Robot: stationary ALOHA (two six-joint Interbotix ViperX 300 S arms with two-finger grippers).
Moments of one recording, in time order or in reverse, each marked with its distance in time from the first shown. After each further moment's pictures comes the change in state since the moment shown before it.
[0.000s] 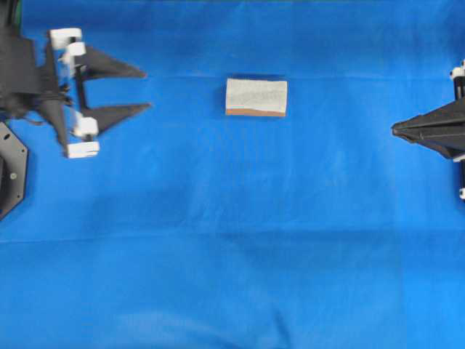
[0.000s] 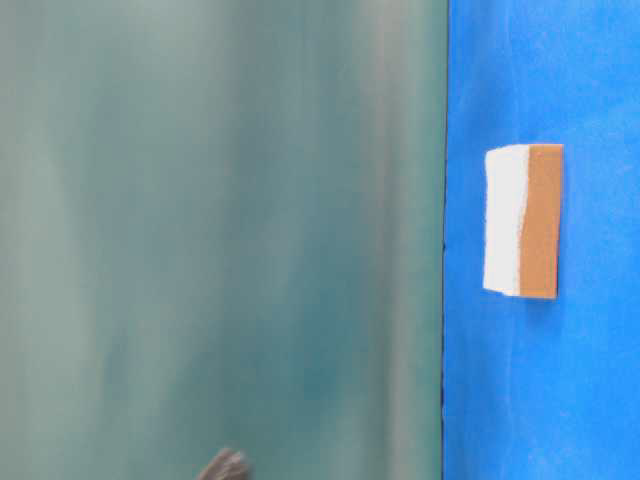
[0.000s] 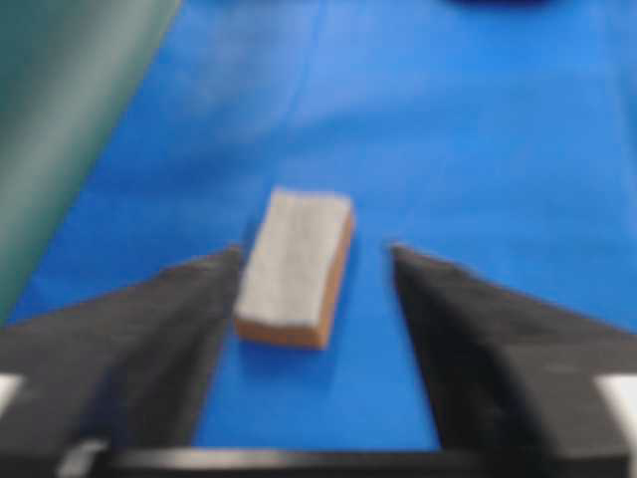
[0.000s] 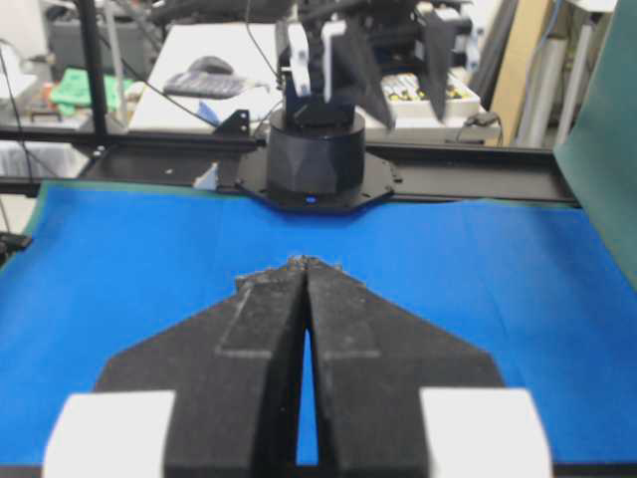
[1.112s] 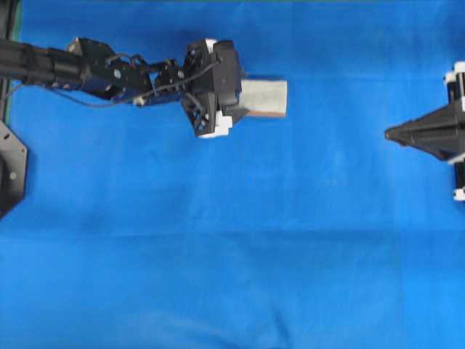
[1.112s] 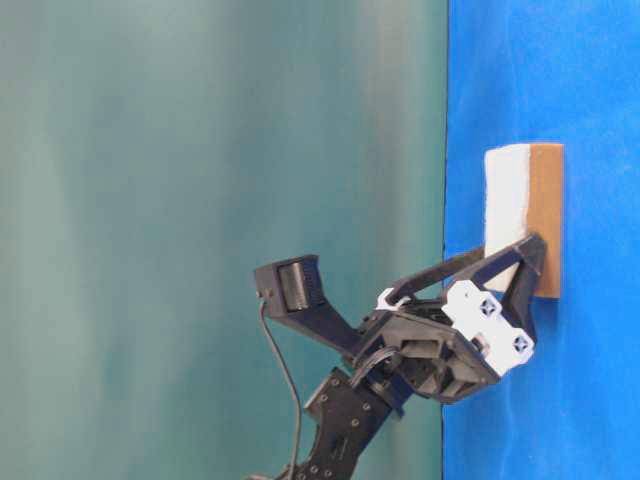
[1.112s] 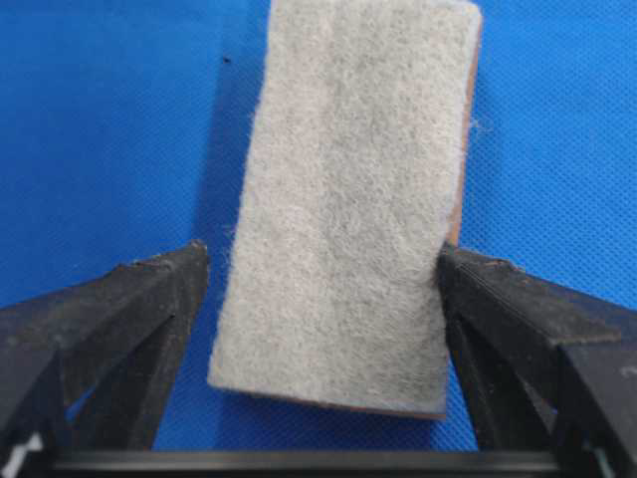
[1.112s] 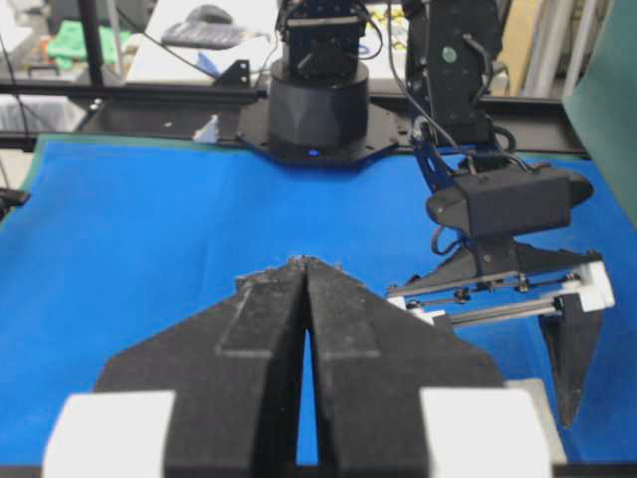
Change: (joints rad) left arm 0.114 0.913 -0.480 0.000 -0.002 0.138; right arm 0.000 0.023 0.000 -0.002 0.048 0.009
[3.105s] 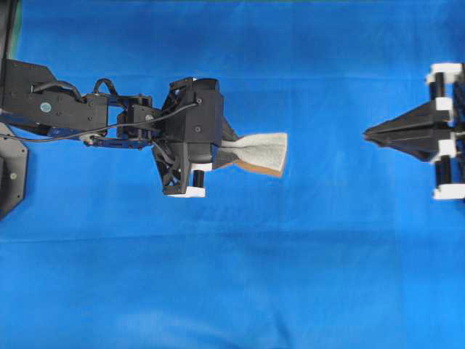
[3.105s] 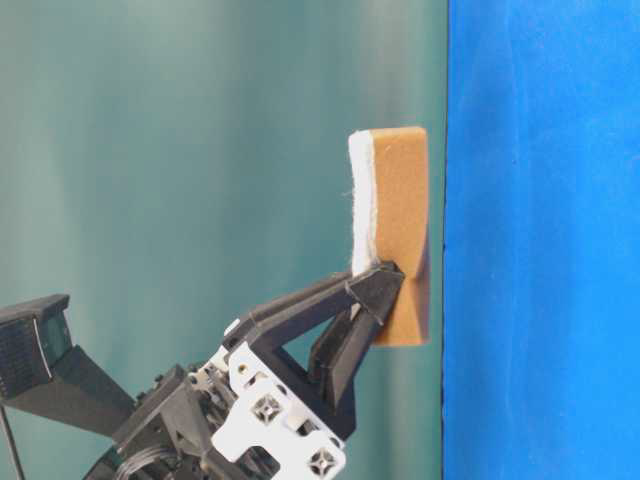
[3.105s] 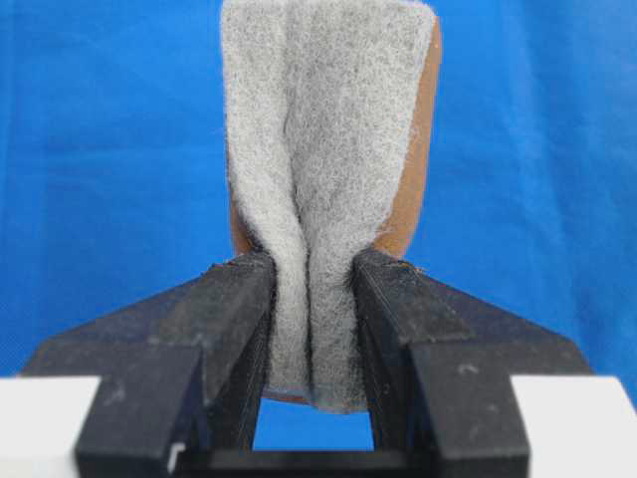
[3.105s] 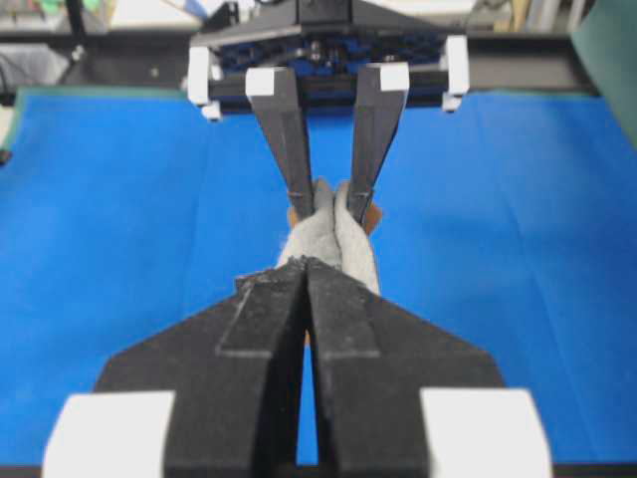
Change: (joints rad) left arm -0.282 -0.397 0.011 -0.005 0.368 -0.173; right arm -0.011 0.156 -0.071 0.025 0.017 0.006
